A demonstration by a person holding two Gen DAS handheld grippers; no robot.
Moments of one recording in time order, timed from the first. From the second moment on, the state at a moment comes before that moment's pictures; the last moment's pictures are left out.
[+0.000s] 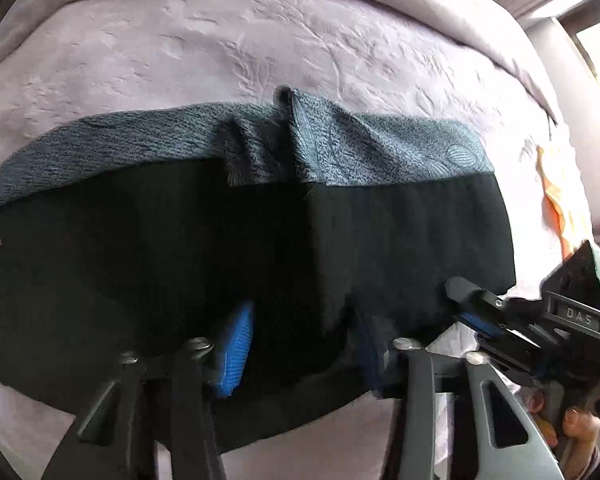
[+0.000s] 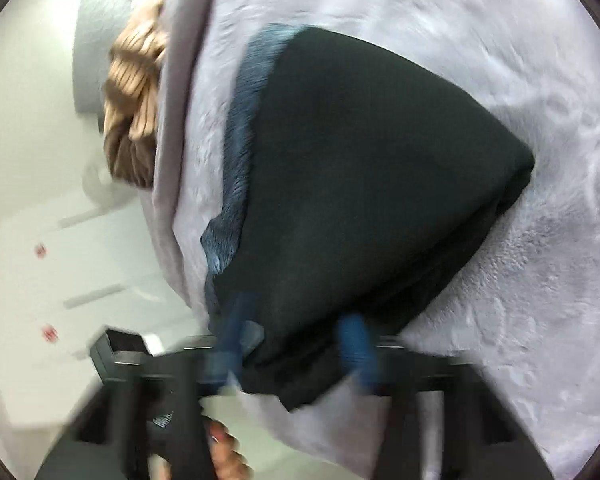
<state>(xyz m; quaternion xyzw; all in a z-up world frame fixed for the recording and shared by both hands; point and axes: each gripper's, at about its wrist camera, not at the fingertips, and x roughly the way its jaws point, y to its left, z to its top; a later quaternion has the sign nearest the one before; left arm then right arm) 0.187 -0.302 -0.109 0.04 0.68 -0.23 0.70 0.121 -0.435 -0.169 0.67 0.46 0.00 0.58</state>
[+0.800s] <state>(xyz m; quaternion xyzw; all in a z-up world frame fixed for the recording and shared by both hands) 0.187 -0.314 -0.045 0.08 0.57 -0.20 0.79 0.183 -0.472 -0.091 0.43 0.53 0.06 0.73</state>
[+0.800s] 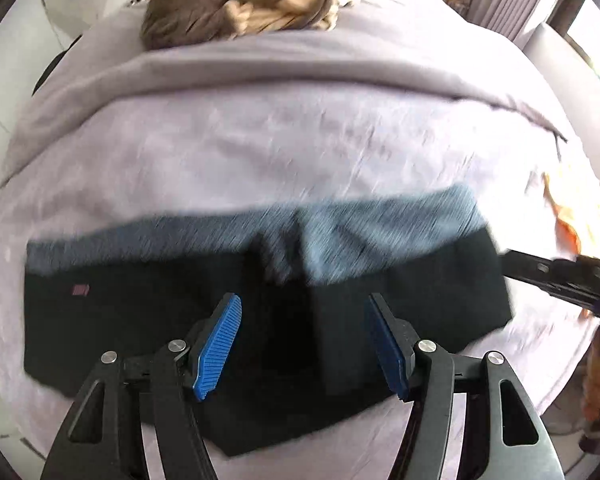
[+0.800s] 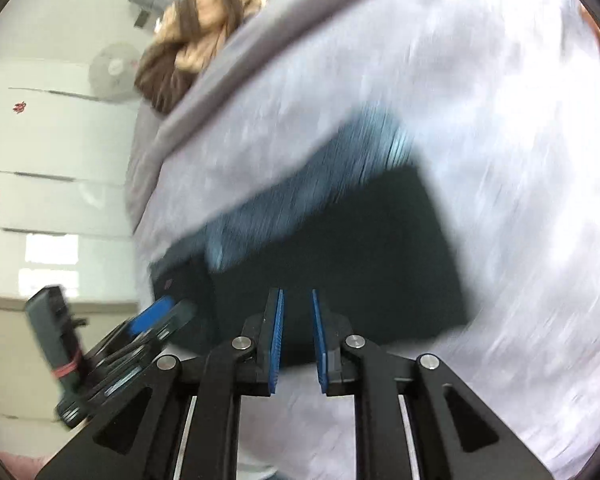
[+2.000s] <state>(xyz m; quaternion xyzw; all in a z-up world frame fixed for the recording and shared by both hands) 0.152 -0.215 -0.072 0.10 0.62 -0.10 0.77 0.220 -0.325 -0.074 0.11 0.66 0.04 0.74</state>
